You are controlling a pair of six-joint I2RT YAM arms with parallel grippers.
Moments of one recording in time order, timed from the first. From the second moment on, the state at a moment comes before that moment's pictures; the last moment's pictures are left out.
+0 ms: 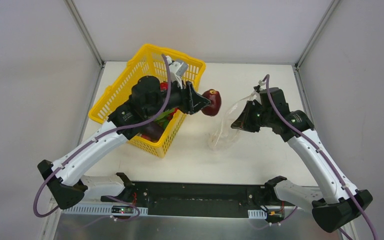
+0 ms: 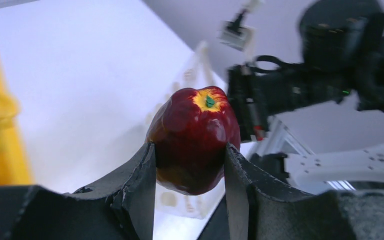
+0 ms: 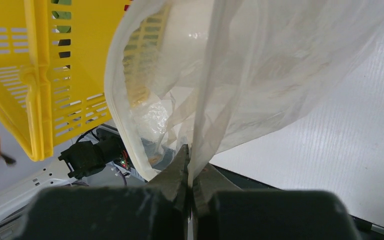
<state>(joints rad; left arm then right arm) -0.77 1.17 1.30 -0.27 0.16 -0.46 0.46 1.05 1.16 -0.92 -0.25 0.70</state>
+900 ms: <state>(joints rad) -0.98 1.33 1.15 -0.06 -0.02 -0.44 0.47 0.95 1.12 -0.86 -0.29 0.80</state>
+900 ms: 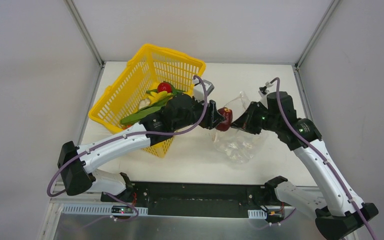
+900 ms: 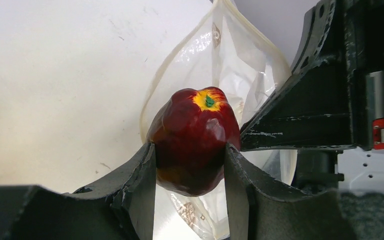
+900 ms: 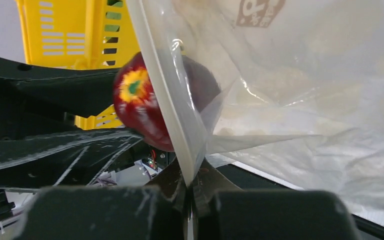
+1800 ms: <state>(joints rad) -1.08 1.47 1.36 -0.35 -0.07 -0.29 0.47 0.85 1.01 -0.80 -0.40 0.74</state>
